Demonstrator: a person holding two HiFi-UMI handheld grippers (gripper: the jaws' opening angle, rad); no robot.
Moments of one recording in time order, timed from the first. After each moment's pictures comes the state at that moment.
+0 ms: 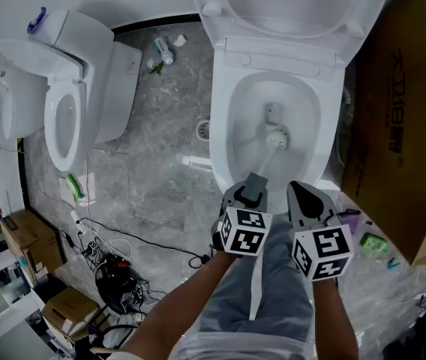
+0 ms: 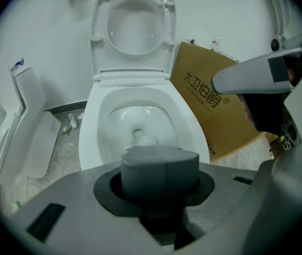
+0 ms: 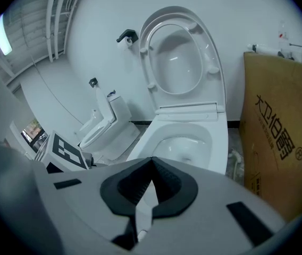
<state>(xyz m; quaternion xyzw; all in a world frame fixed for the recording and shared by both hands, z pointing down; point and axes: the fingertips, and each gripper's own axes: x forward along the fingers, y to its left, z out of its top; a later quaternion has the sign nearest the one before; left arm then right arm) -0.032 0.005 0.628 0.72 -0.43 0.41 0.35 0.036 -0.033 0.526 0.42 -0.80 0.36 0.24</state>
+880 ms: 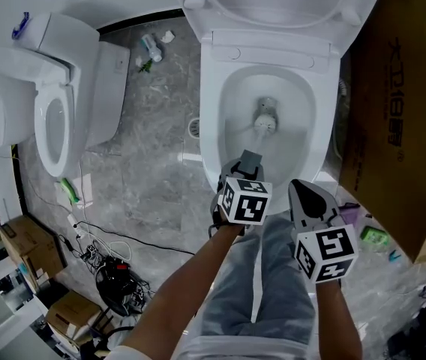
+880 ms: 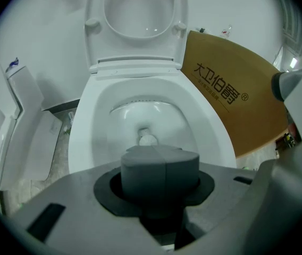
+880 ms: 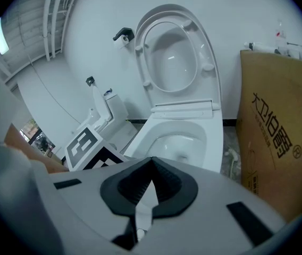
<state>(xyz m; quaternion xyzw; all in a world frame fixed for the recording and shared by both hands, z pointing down) -0.037 -0.044 0.680 0.69 -0.44 0.44 0.35 0.049 -0.036 0.542 0.43 -0.79 0.36 0.24</state>
